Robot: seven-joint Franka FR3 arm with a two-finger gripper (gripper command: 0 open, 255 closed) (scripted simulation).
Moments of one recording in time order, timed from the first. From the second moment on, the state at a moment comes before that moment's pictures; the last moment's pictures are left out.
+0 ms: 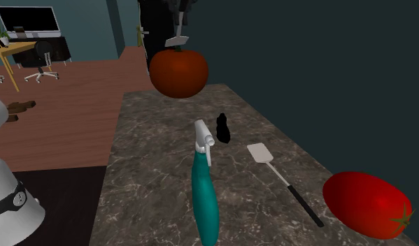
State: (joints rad) arm -0.05 0.00 0.23 -1.37 -0.07 1.36 1.56
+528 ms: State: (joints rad) arm 0.02 -0.10 0.32 -1.47 -0.03 1.36 1.73
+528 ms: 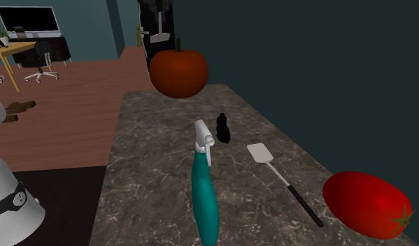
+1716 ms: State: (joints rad) arm 0.22 -0.05 0.60 -1.41 -0.03 1.32 2.21
